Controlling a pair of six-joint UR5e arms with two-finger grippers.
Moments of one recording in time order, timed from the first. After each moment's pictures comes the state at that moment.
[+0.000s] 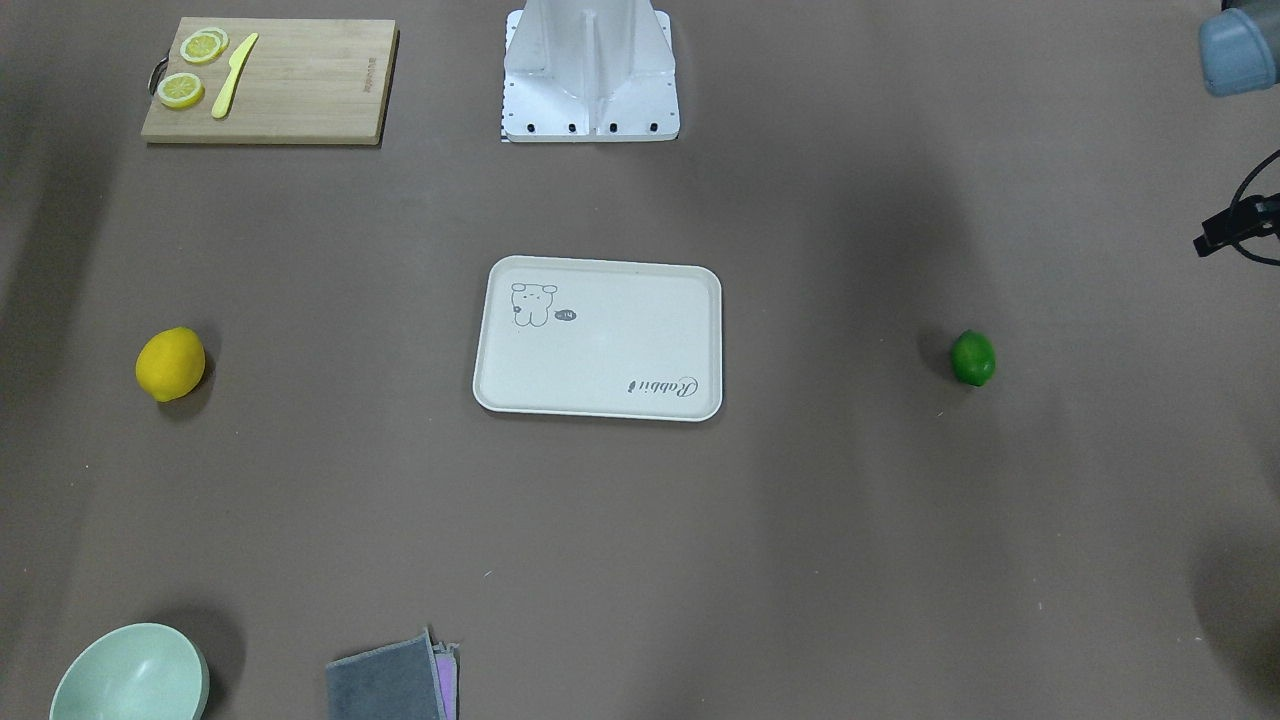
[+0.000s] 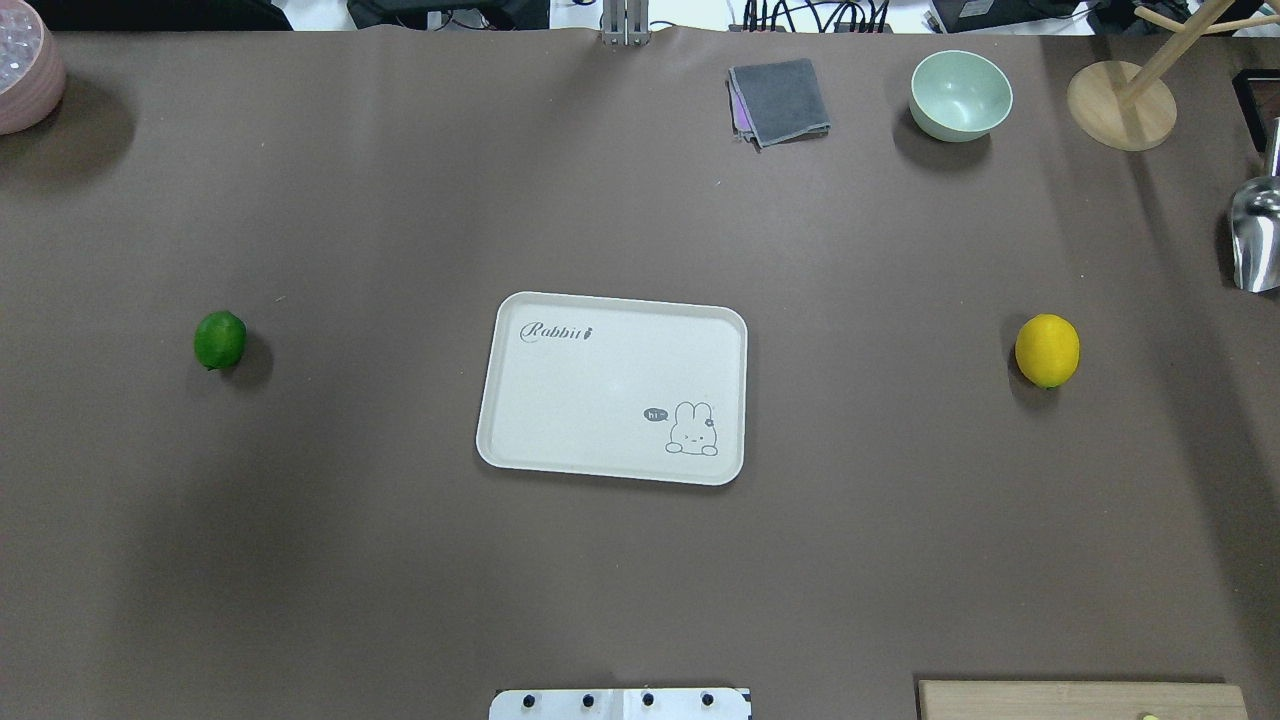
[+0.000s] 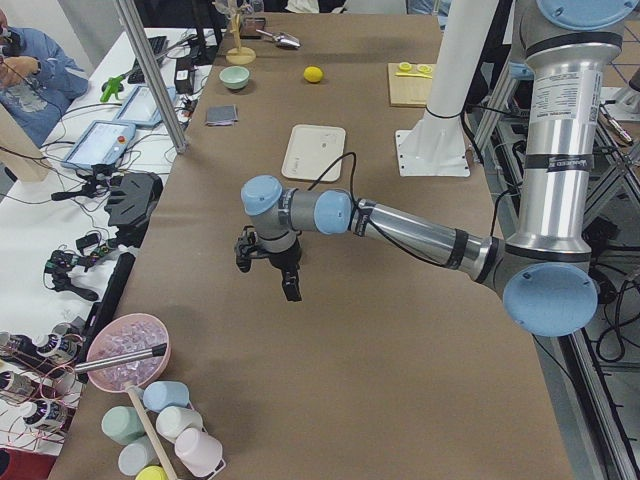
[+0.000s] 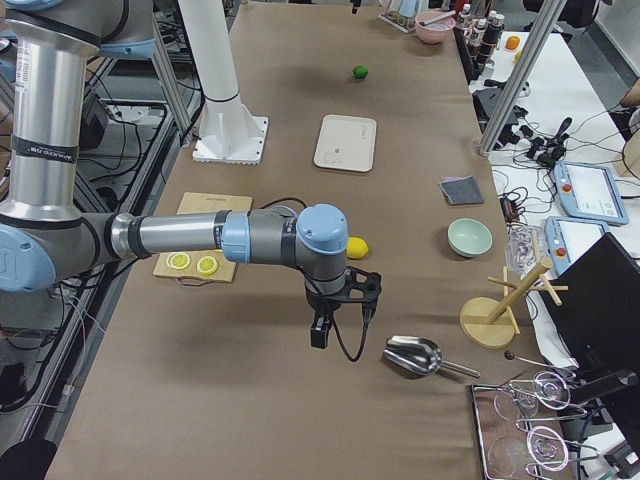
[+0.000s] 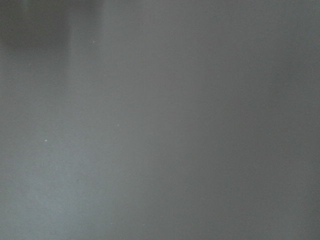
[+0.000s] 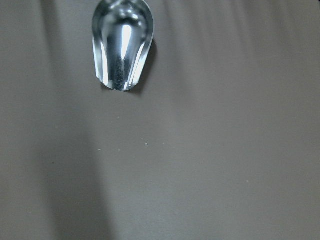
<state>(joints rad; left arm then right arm) -1.30 -1.62 -1.84 -1.31 -2.31 -0.38 1.64 -1.76 1.89 -1.67 2.27 0.15</state>
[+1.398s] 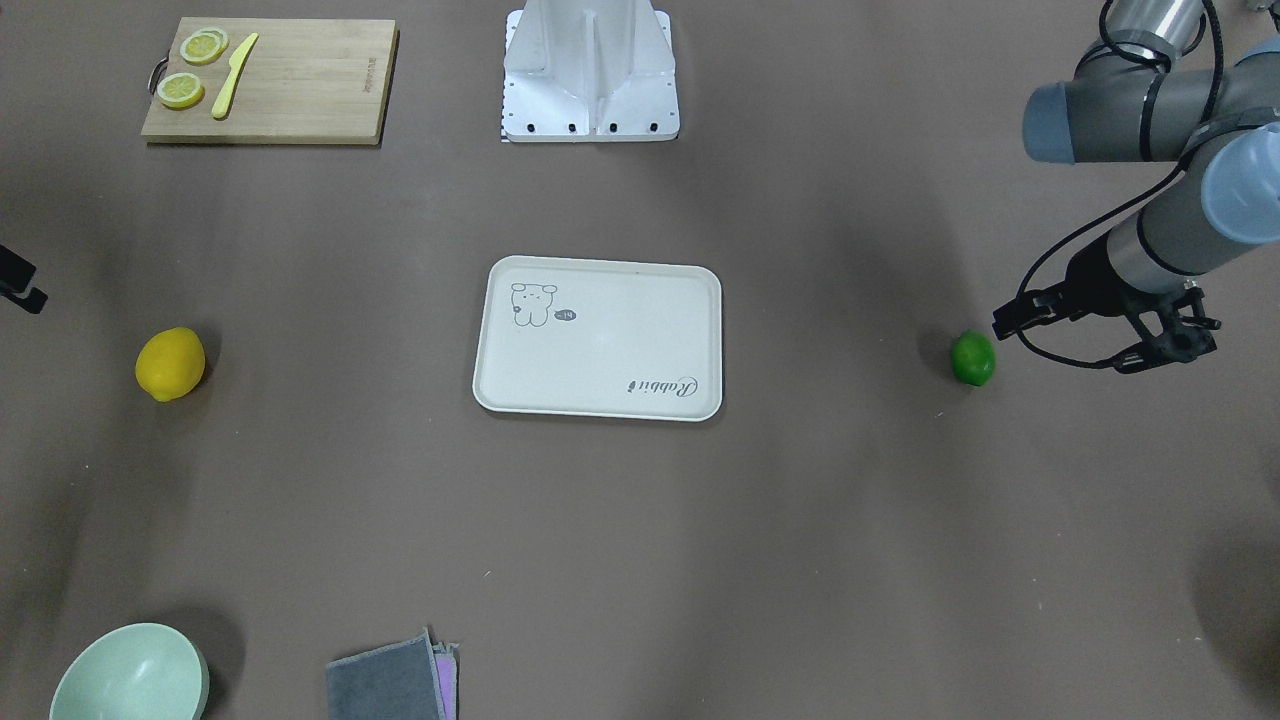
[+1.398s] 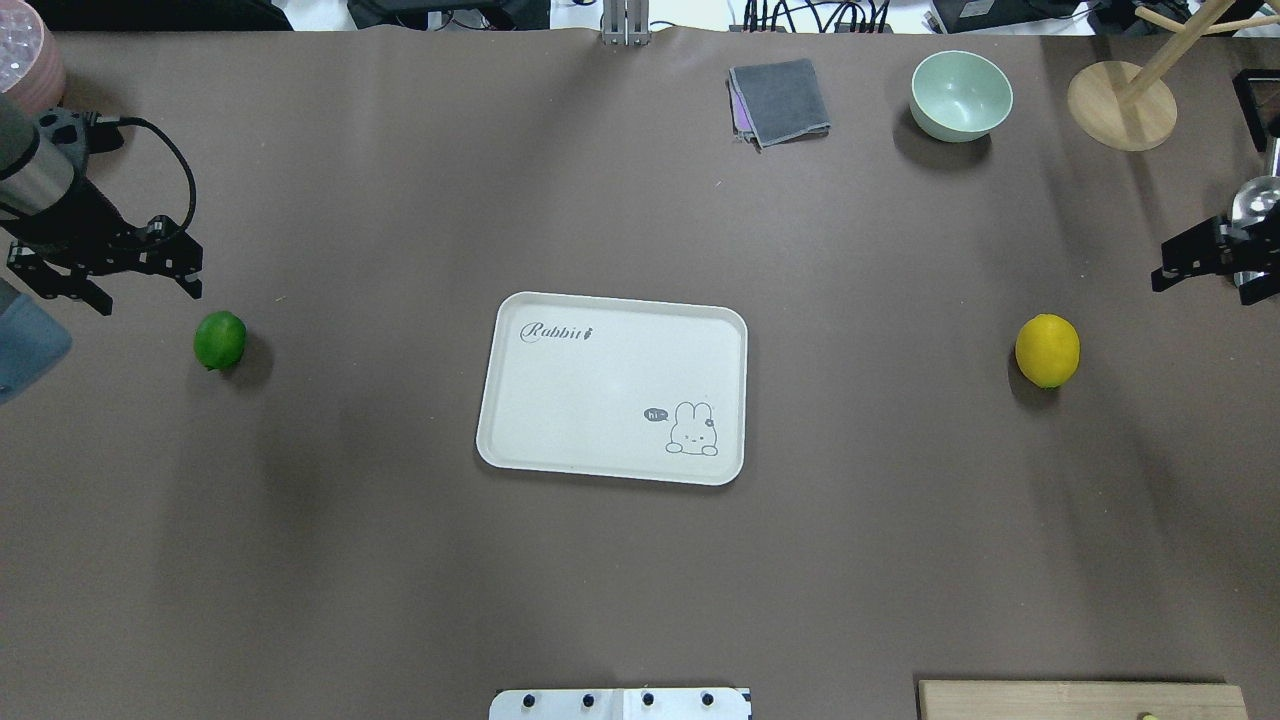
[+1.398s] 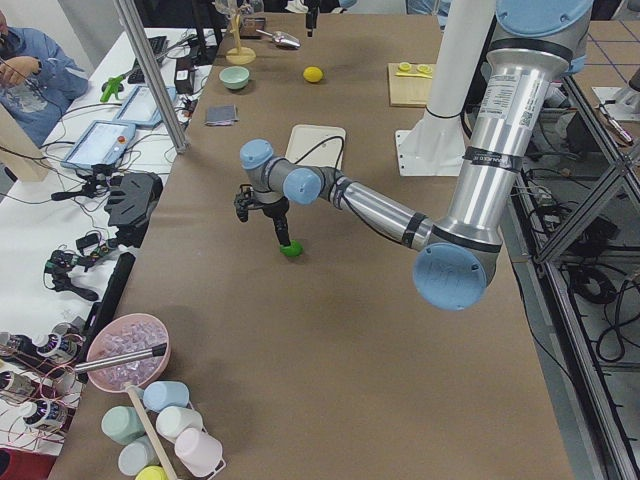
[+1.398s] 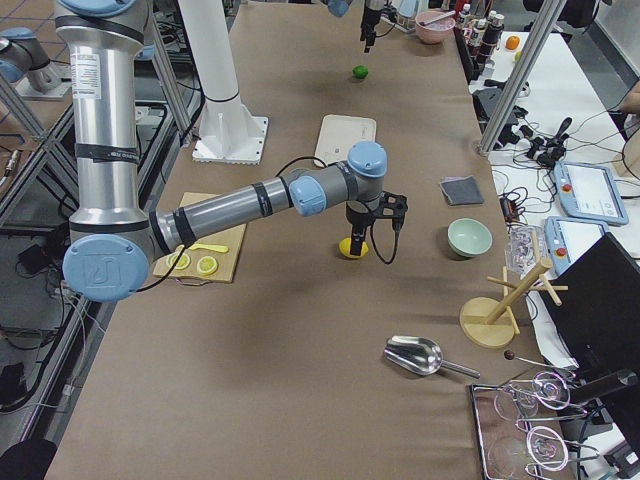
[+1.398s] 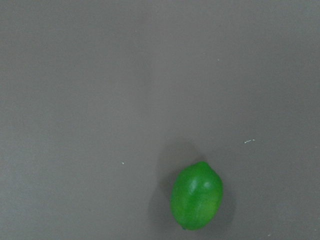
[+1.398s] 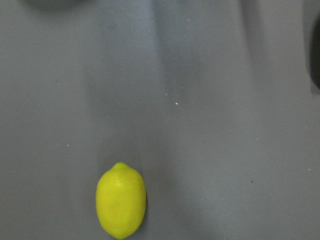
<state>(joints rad) -1.03 -1.80 -1.73 -1.57 -2.31 -0.88 1.16 -1.57 1.87 -1.42 2.27 0.73</state>
